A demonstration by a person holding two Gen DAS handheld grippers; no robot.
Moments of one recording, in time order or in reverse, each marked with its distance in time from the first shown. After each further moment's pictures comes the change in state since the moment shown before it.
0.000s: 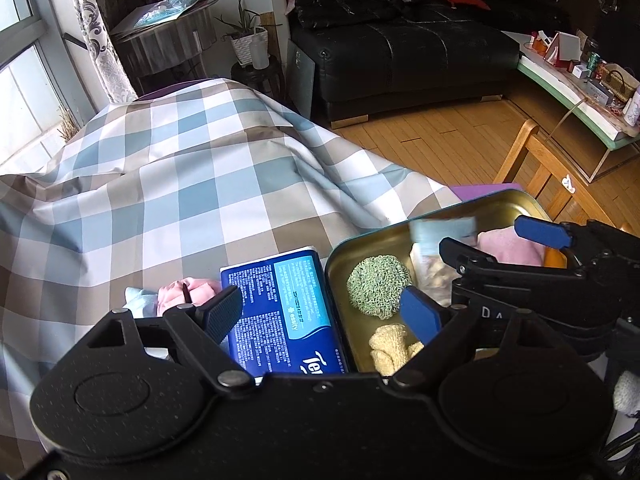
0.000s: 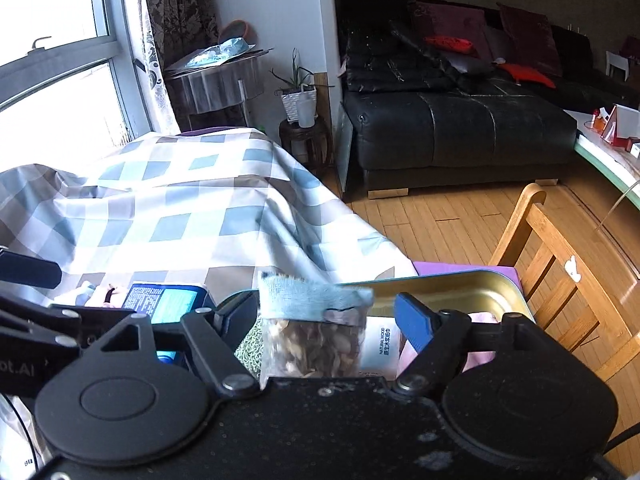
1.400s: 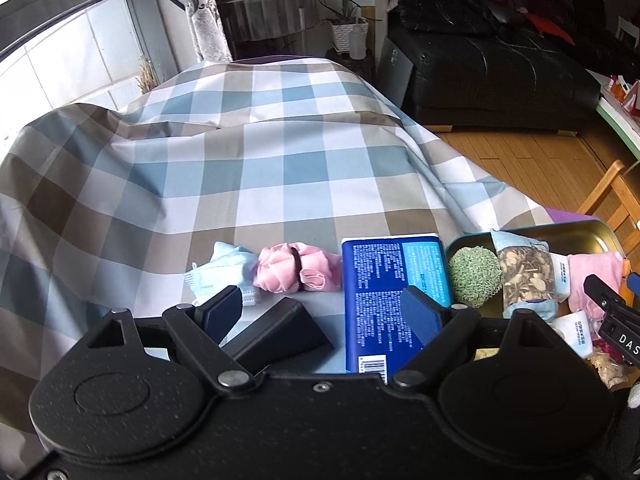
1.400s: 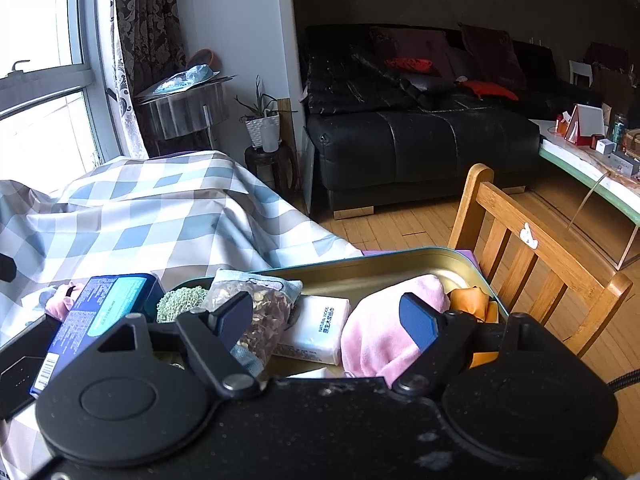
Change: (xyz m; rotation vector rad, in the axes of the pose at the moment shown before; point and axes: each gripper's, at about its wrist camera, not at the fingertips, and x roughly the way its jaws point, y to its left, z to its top) left arm -0.004 0.081 -0.028 -0.211 -0.002 0.153; right arm 0.000 -0.031 -0.049 0.041 -0.110 -0.087
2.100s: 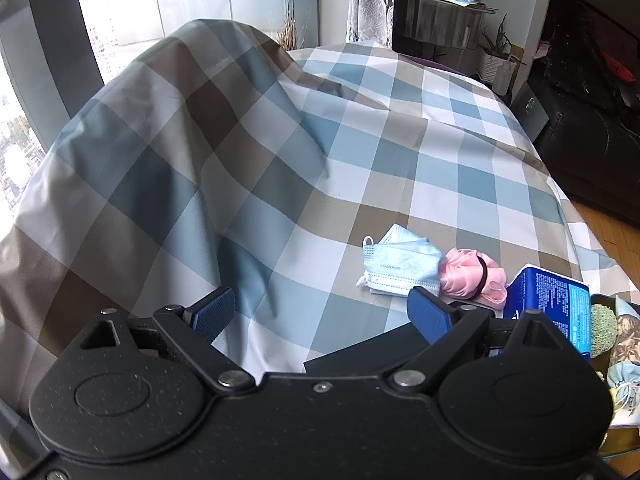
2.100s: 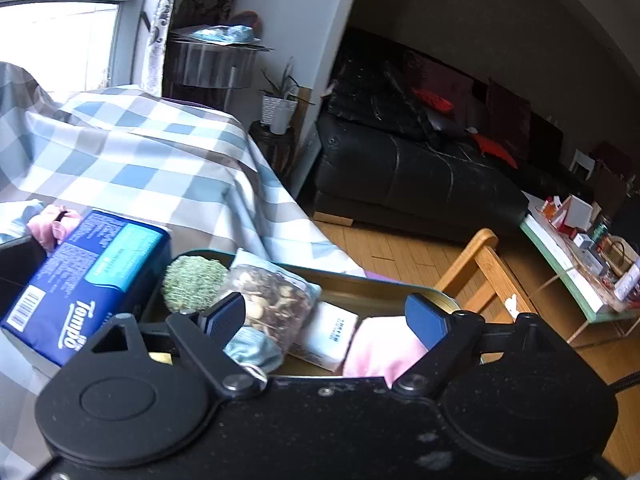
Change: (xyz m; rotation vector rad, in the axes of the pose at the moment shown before) left arm 0.007 0.131 -0.038 -0.346 0.005 0.174; right arm -0.013 0.085 0.003 -0.336 0.006 -0.086
